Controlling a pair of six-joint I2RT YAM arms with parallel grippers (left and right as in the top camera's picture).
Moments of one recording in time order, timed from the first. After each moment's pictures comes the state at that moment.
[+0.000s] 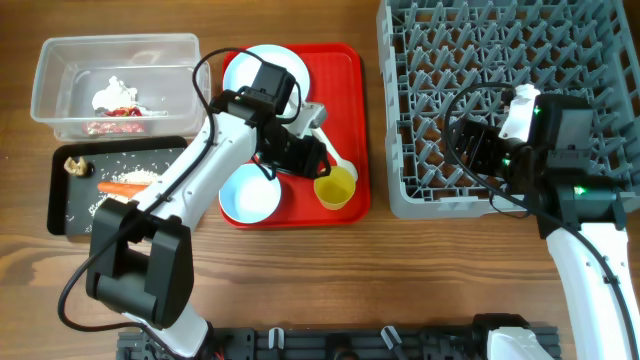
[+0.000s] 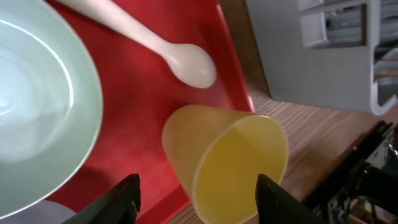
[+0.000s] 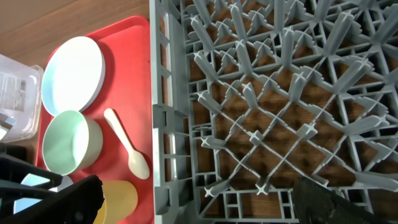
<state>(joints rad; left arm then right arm) -0.39 1.80 1.34 -0.91 0.49 -0.03 -0.01 1.15 1.04 -0.74 -0.25 0.26</state>
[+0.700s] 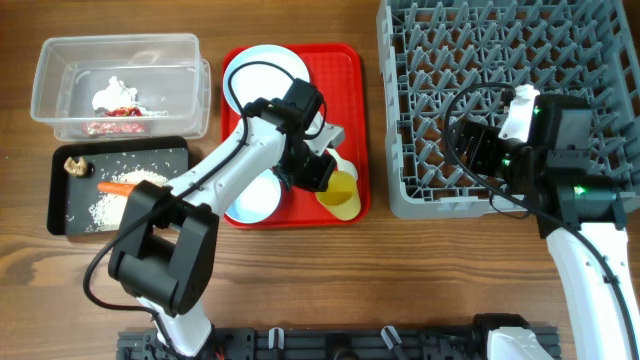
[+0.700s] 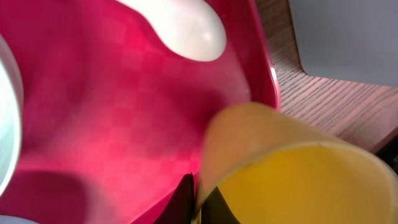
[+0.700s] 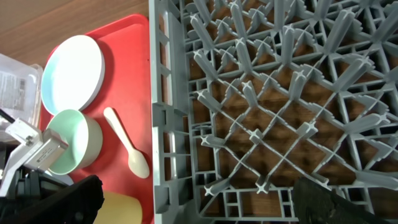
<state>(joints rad) -0.49 1.89 1.34 -0.94 0.40 -0.03 -0.01 1.15 1.04 -0.75 -0.25 0.26</state>
